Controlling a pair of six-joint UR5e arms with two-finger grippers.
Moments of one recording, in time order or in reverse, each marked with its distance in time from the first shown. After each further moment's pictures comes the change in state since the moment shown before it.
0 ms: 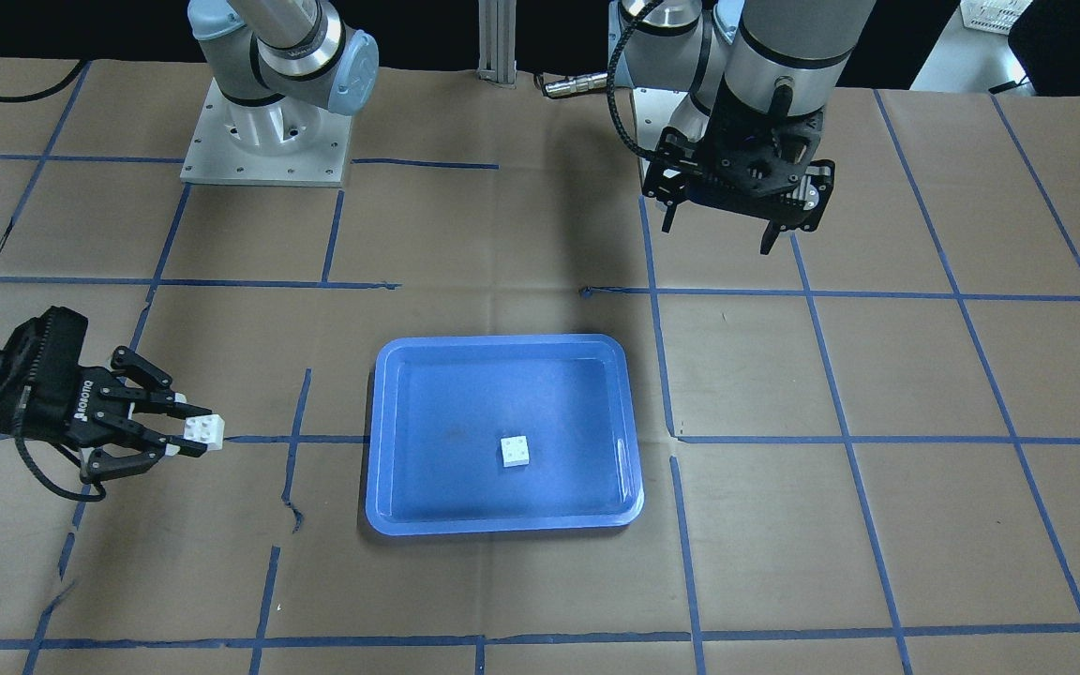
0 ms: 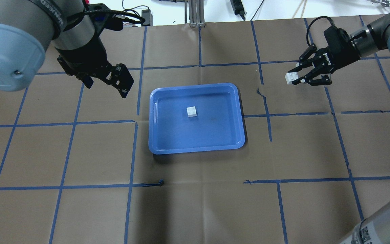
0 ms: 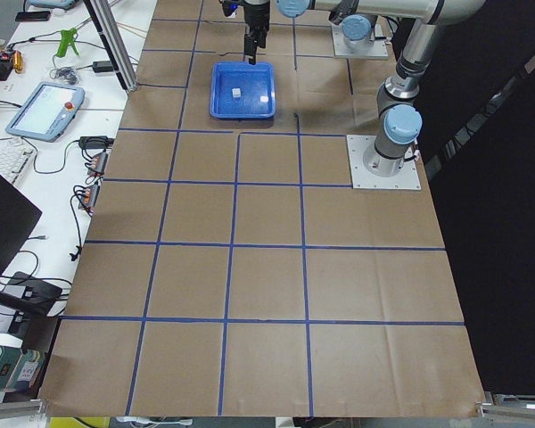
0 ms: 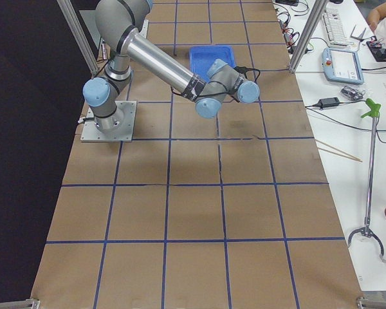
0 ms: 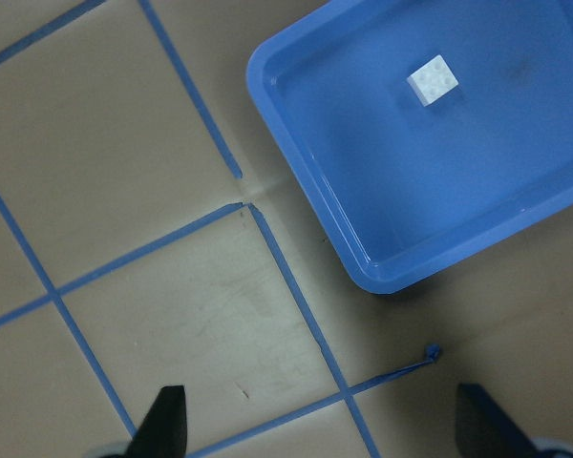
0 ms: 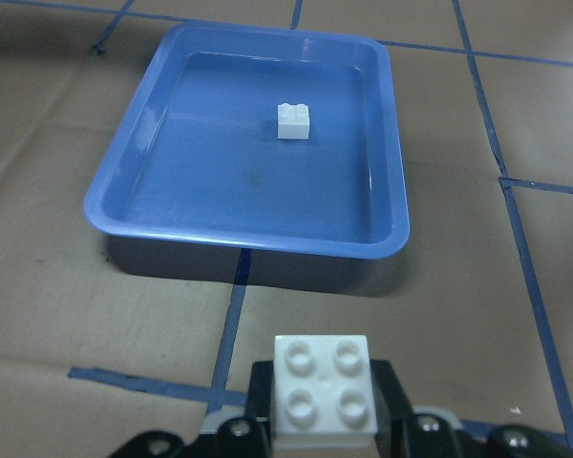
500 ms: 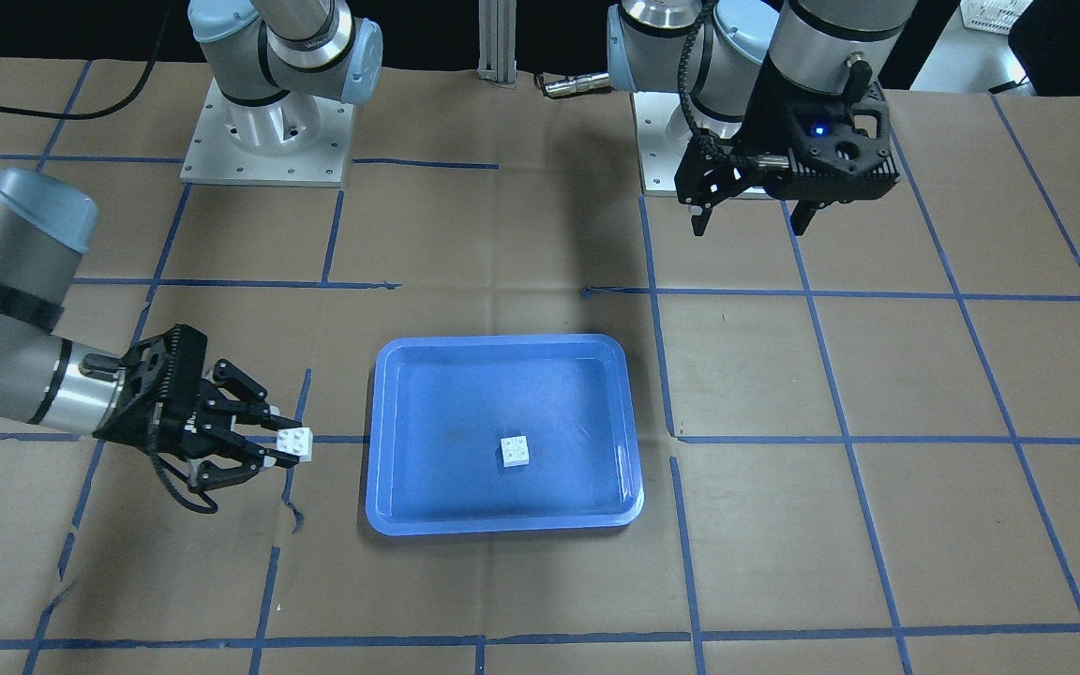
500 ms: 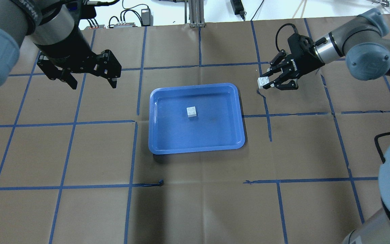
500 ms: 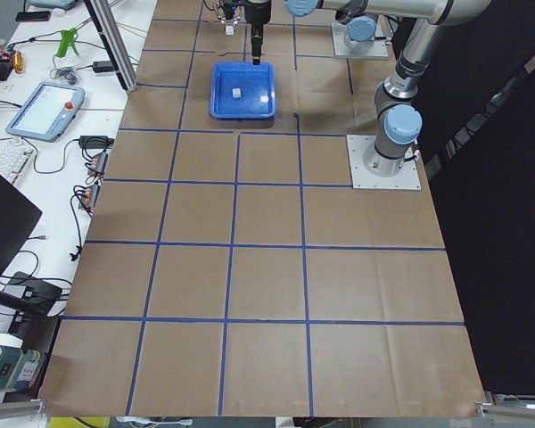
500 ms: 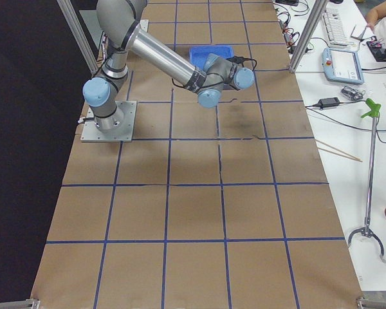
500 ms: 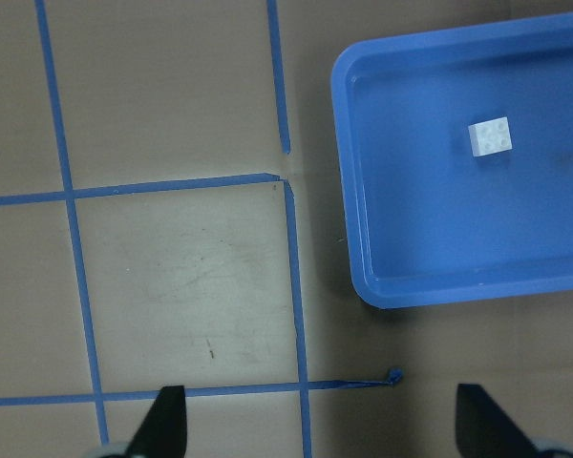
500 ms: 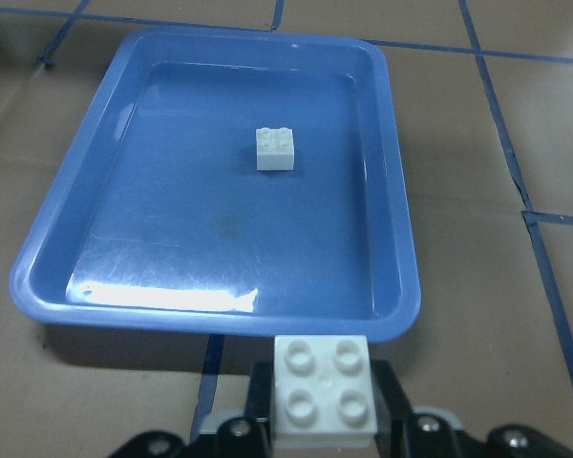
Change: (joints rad) left arm 0.070 0.025 0.003 0.012 -0.040 -0.200; right arm 0.151 -0.002 0.098 -0.271 0.018 0.249
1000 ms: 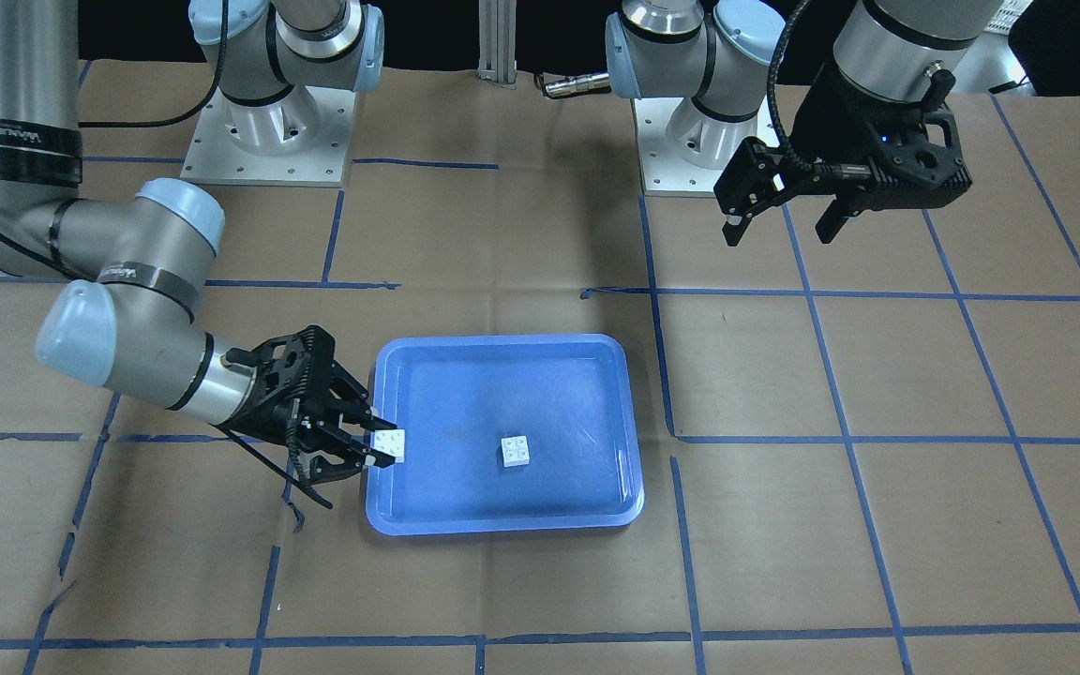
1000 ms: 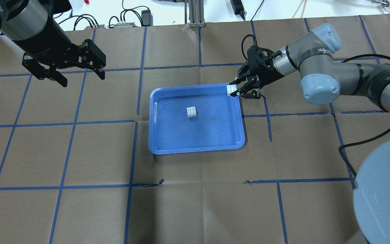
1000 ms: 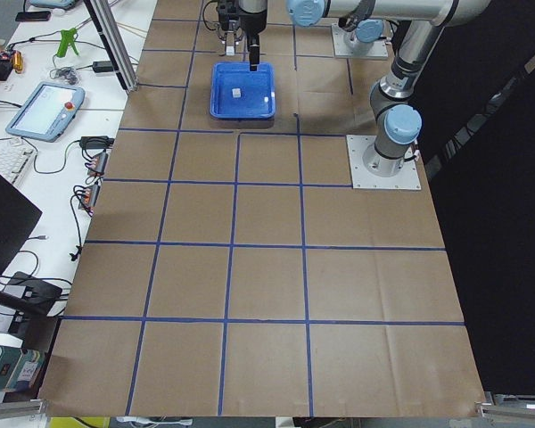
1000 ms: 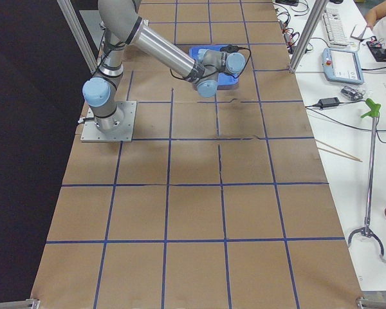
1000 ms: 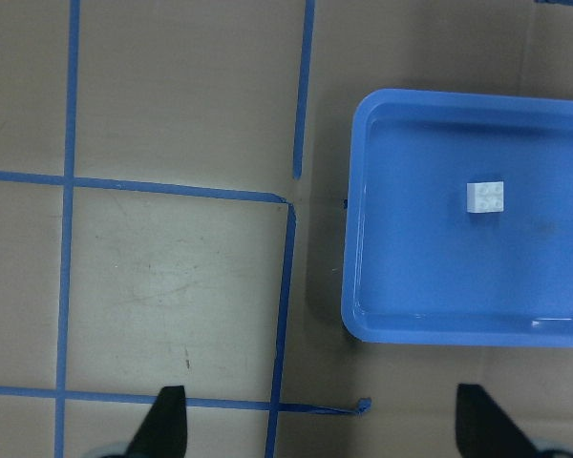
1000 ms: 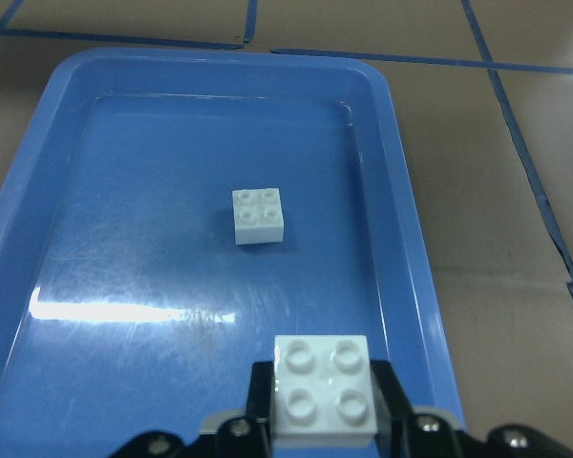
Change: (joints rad) left arm 0.085 0.010 -0.007 0.006 -0.073 0.000; right arm 0.174 0.011 0.133 -0.425 0.000 0.362
